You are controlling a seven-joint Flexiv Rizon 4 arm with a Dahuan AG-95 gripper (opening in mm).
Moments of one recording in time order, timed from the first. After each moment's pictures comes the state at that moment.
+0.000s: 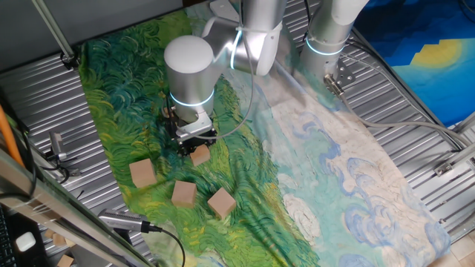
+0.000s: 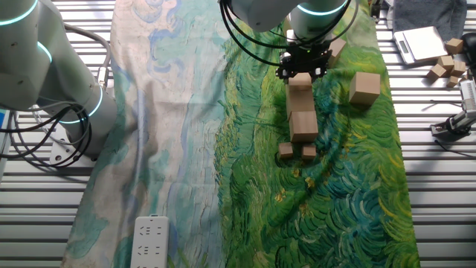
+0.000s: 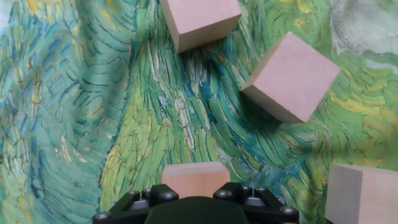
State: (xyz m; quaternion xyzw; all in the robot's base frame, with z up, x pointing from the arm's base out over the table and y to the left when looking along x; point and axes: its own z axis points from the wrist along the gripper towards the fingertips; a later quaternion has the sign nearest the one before) arm 0.520 0.117 0.040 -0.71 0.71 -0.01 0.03
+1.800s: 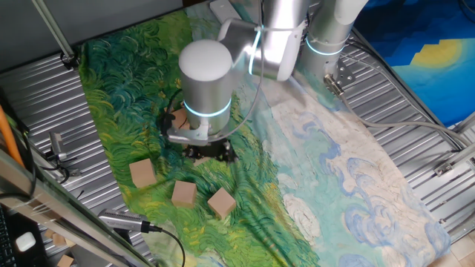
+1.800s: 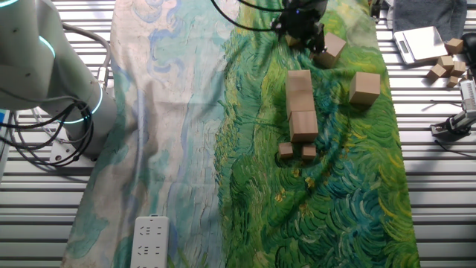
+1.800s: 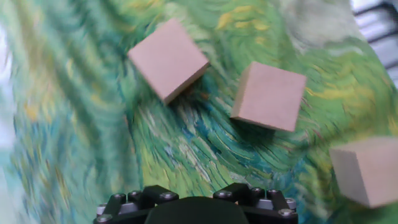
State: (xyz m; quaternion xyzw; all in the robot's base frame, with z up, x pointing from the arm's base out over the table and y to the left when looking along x) arm 0.510 0.202 0.082 -0.42 0.91 0.01 0.03
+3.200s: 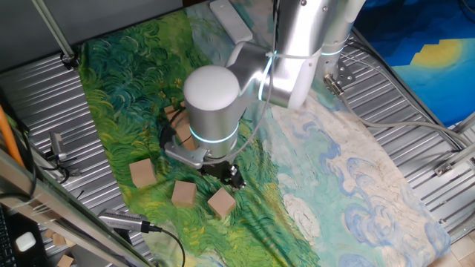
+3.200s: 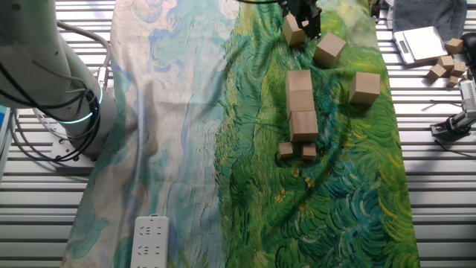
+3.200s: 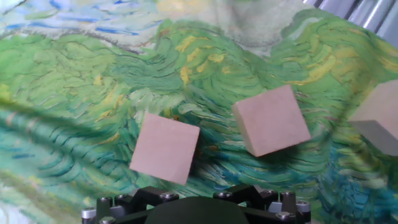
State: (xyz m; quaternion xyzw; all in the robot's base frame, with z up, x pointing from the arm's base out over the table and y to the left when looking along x) arm 0.513 0.247 0.081 -0.32 0.95 0.02 0.01
